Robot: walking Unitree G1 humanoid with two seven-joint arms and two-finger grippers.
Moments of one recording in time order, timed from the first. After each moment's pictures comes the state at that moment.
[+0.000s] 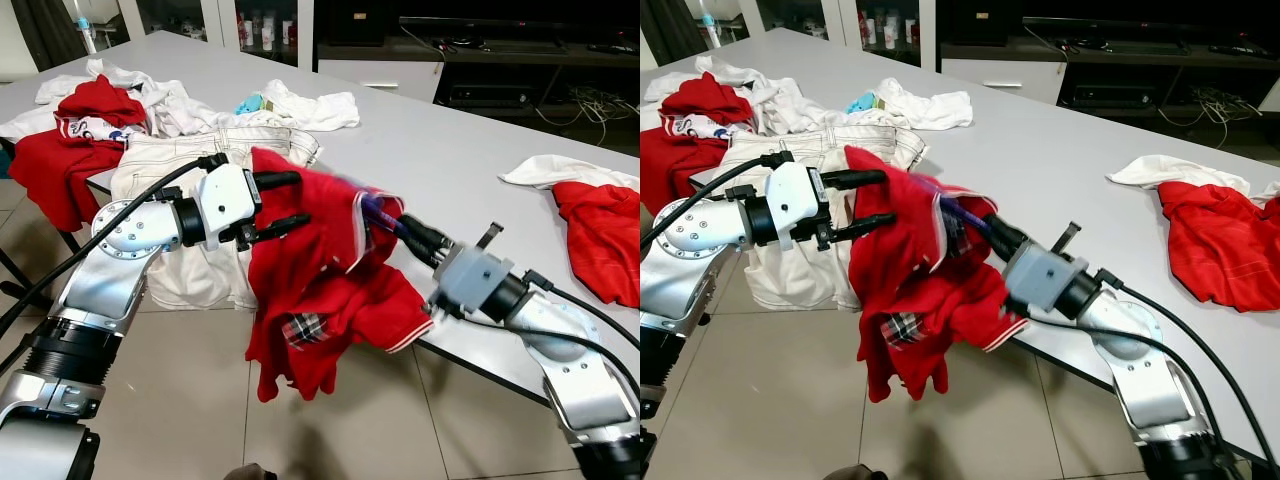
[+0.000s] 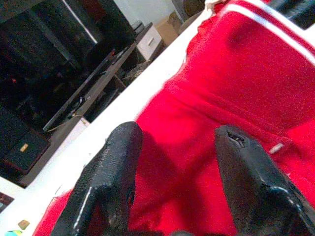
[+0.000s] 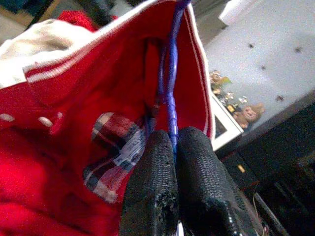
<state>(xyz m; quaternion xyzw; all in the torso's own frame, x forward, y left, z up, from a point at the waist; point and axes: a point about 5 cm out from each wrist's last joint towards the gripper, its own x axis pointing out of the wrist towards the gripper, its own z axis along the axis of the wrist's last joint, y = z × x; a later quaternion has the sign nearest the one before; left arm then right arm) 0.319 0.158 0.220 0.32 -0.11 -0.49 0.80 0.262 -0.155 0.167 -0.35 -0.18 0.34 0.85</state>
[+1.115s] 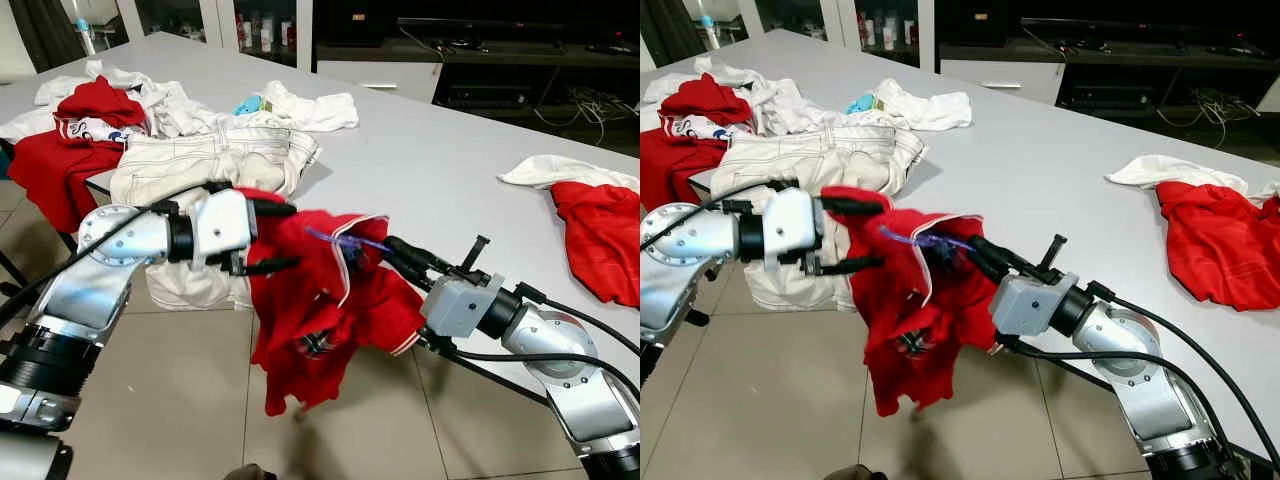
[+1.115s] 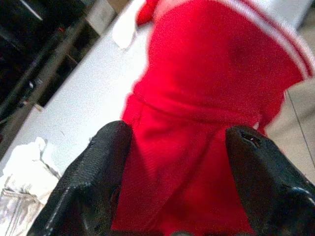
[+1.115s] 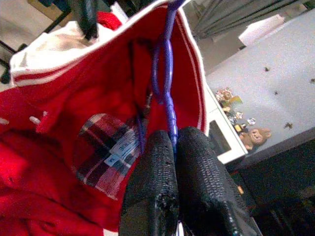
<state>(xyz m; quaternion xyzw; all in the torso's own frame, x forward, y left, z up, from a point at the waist) 0.304 0.165 0.206 0.38 -0.03 -0.55 0.74 0.252 -0.148 0.163 -0.40 -0.20 0.37 0.81</state>
